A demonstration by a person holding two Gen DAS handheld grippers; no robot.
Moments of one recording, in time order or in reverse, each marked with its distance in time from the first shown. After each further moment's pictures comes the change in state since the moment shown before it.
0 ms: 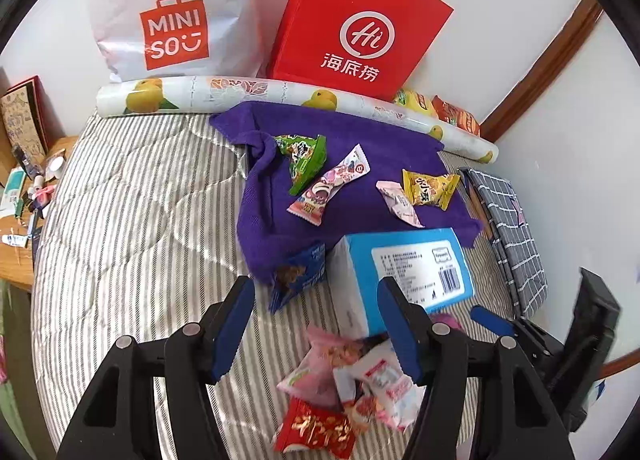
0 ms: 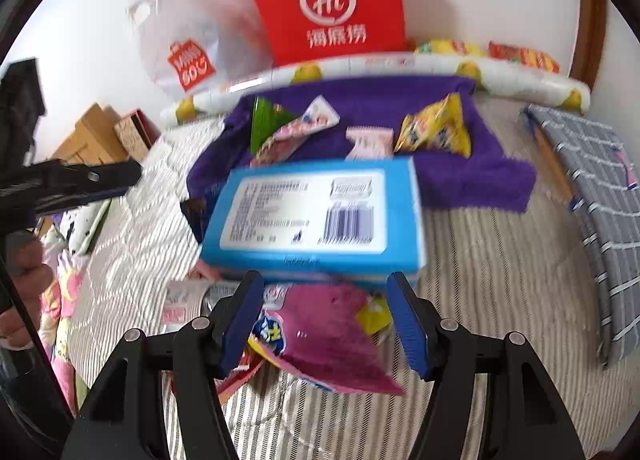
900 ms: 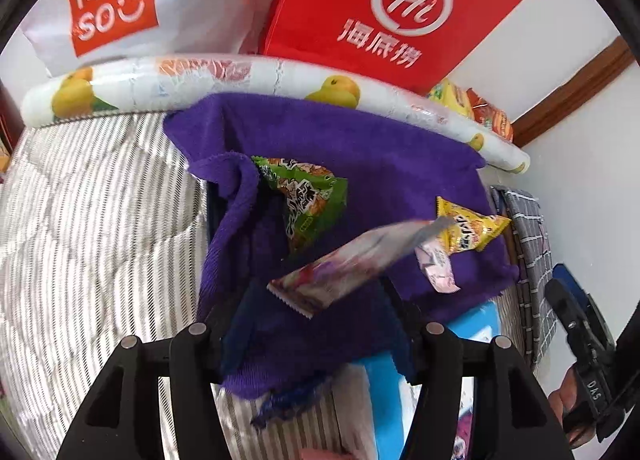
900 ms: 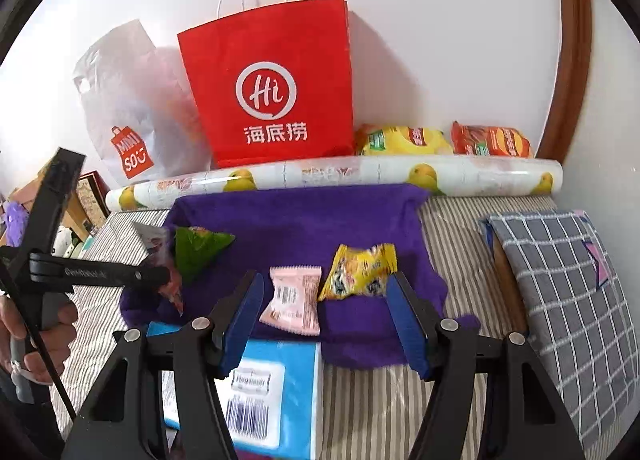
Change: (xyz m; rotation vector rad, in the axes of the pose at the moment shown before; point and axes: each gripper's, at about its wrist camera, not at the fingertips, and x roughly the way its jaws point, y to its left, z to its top) left arm 0.108 0.000 0.073 -0.046 0.121 -0.014; right arm -0.001 -0.051 0.104 -0.003 -0.225 -0.127
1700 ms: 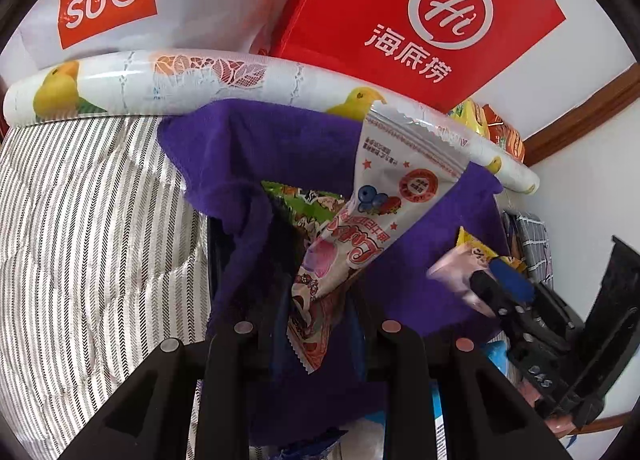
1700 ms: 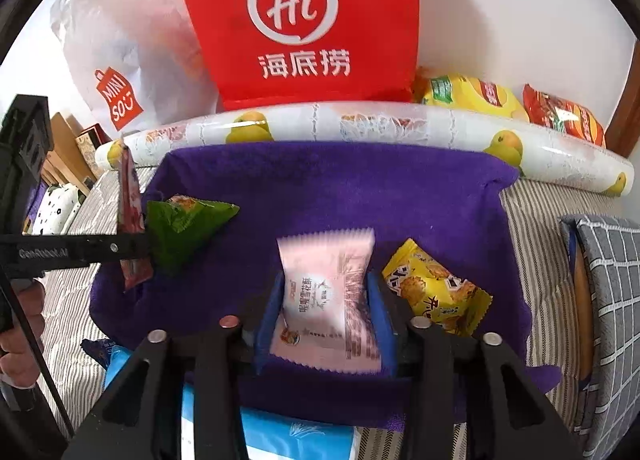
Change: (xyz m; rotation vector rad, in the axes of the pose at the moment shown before) left arm 0.029 0.024 0.027 -0.061 0.020 -0.014; right arm 0.104 0.019 0.024 -0.080 0.186 0.087
